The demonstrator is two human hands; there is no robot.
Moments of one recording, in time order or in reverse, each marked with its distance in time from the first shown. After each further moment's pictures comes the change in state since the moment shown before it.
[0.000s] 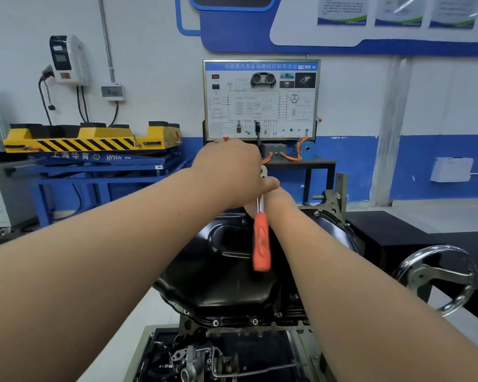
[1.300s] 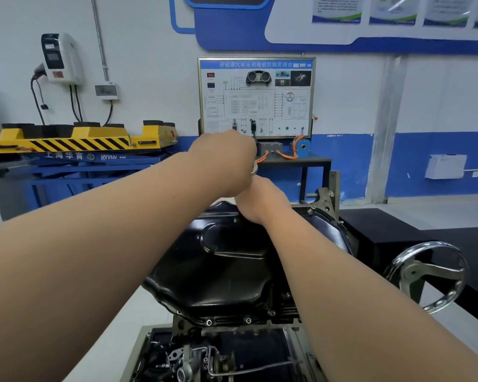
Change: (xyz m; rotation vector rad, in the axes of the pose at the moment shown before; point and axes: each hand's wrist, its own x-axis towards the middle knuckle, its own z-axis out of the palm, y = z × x) left_hand 0.017 -0.001 -0.006 0.030 -0.075 0.059; right_hand -0.001 0.002 -0.001 0.024 0.112 -0.033
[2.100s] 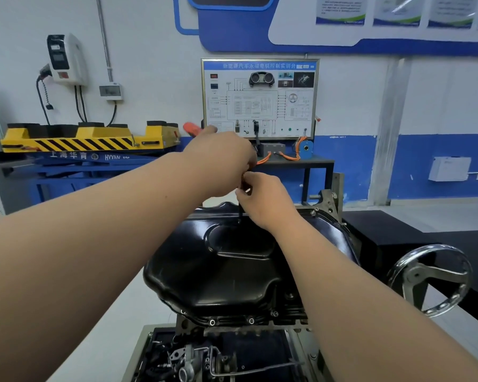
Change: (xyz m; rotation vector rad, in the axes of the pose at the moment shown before) left_hand -0.006 -0.015 -0.005 0.157 -0.020 0.181; right_hand -0.011 0.003 0.000 0.089 0.219 -0.223
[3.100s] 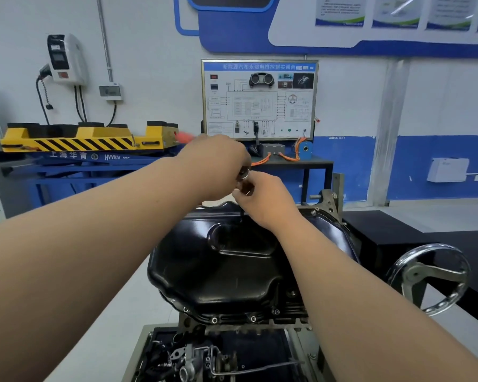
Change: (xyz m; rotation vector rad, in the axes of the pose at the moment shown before) left_hand -0.011 -0.008 0.009 -0.096 0.026 -0.031; right_hand 0.000 0.000 0.003 0.074 -0.014 0.035
